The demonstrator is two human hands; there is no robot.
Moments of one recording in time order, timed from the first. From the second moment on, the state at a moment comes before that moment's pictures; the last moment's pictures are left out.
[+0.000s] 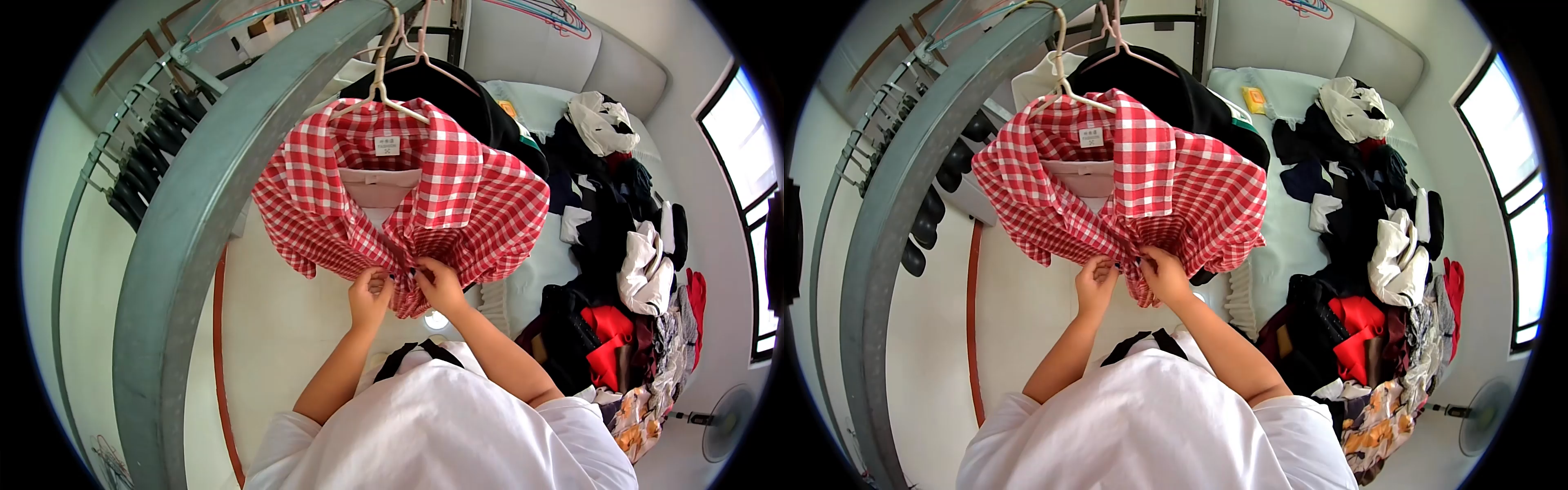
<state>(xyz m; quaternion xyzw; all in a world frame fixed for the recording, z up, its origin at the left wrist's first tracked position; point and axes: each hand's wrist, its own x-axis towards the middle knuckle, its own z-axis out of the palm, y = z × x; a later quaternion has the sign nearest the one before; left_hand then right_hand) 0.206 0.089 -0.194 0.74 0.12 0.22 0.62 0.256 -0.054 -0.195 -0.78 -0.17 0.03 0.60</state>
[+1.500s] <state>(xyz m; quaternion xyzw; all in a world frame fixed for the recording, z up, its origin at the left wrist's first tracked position) 0.197 0.107 -0.178 0.80 -0.01 0.07 0.60 0.223 -0.052 -0.224 -0.72 -0.16 0.10 0.67</state>
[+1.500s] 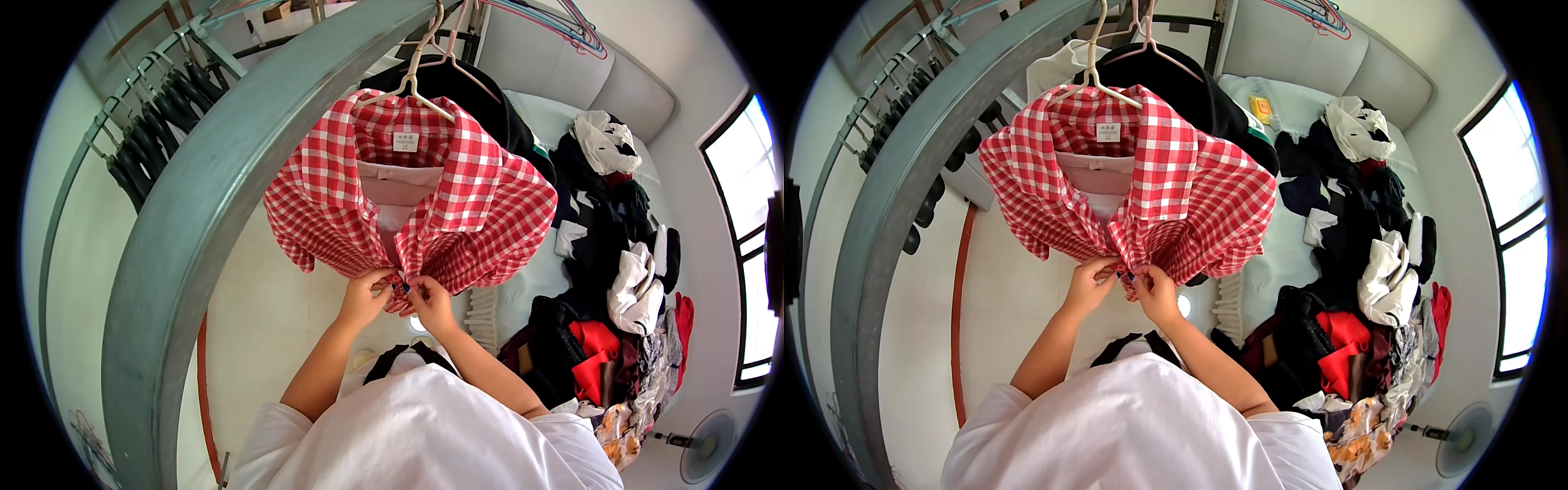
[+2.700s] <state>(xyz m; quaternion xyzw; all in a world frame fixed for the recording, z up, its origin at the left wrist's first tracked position) 0.192 0.101 -0.176 0.84 -0.04 0.11 0.53 0.219 -0.039 -0.174 -0.73 -0.07 0.07 0.68</state>
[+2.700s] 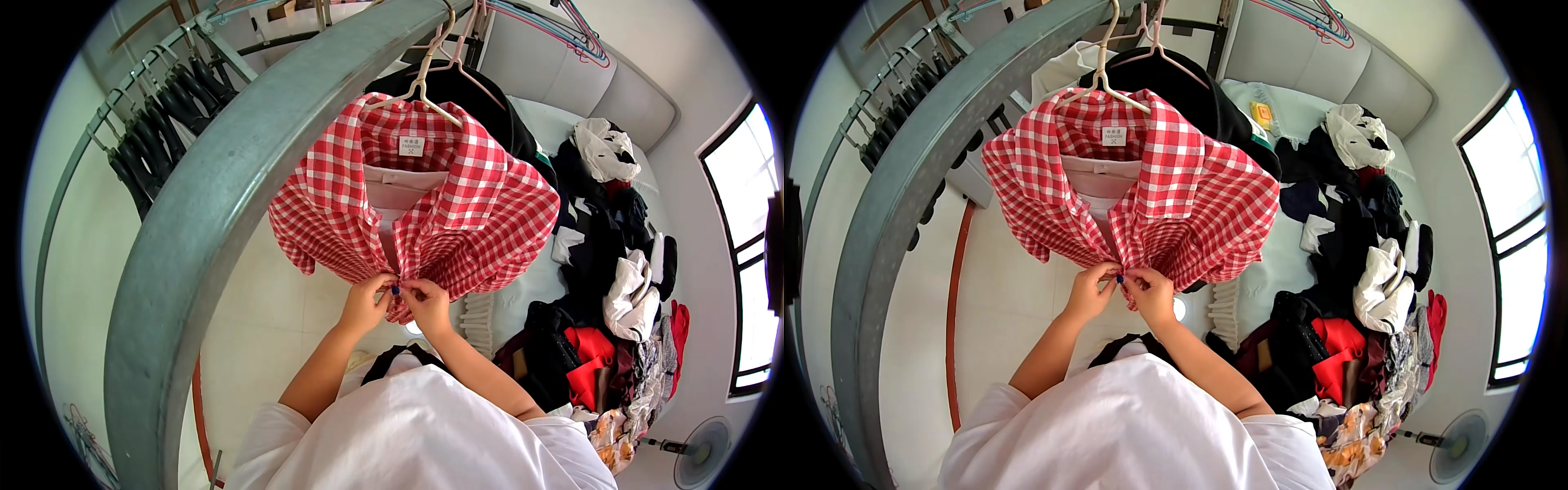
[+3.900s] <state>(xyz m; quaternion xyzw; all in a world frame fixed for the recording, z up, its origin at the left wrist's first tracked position) 0.192 0.095 -0.180 0.71 0.07 0.03 0.70 0.212 -0.041 -0.160 -0.84 -0.27 -0.12 0.45</state>
